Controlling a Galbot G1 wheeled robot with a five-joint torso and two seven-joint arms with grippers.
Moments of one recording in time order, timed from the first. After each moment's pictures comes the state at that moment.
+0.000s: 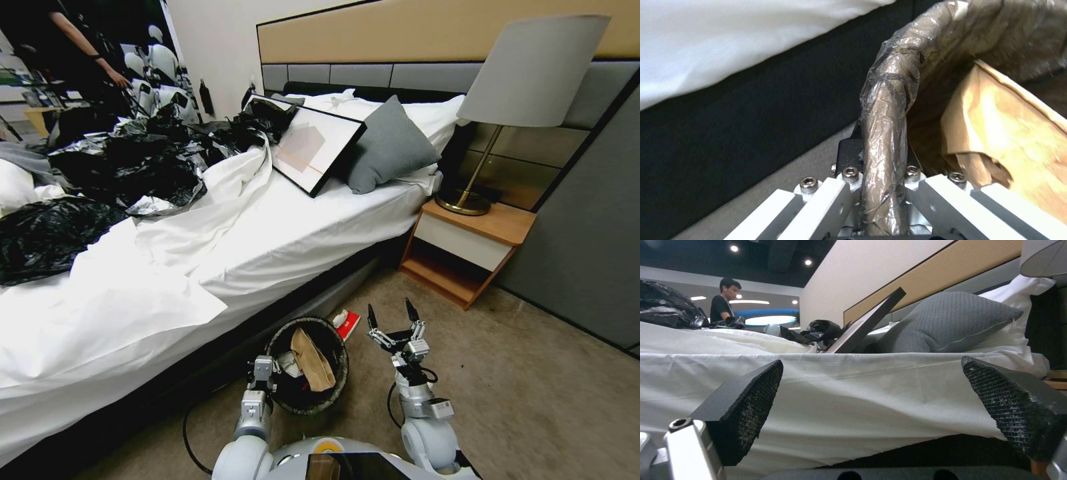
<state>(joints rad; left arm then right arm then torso) 1.77 -1.46 -0.28 -2.15 0.08 0.23 -0.27 -1.62 1.41 0.41 1.98 0.14 0.66 -0.08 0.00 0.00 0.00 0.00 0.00</state>
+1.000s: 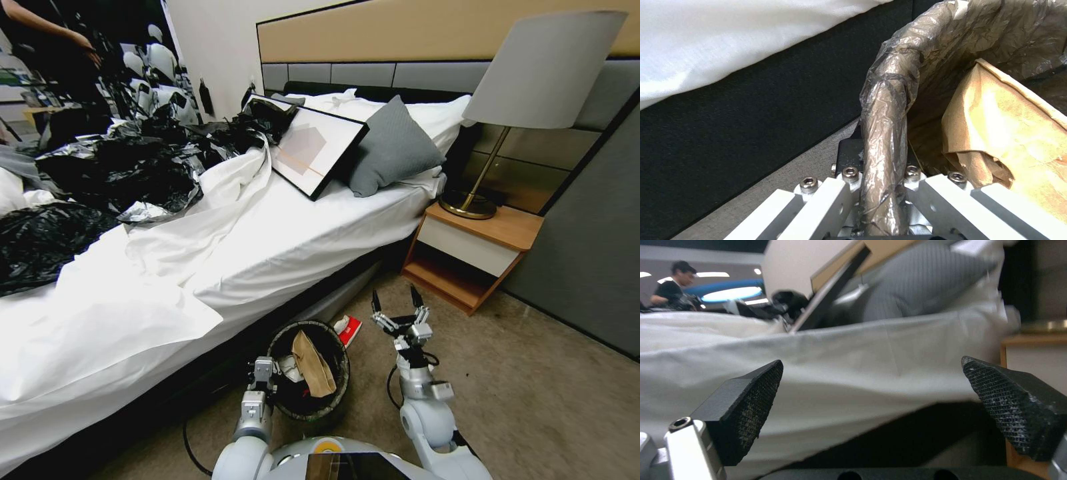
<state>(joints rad) 1.80 -1.46 -0.28 -2.16 0.08 0.23 -0.27 -1.48 1.35 0.35 2.05 0.27 0.25 0.14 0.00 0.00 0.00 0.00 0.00</state>
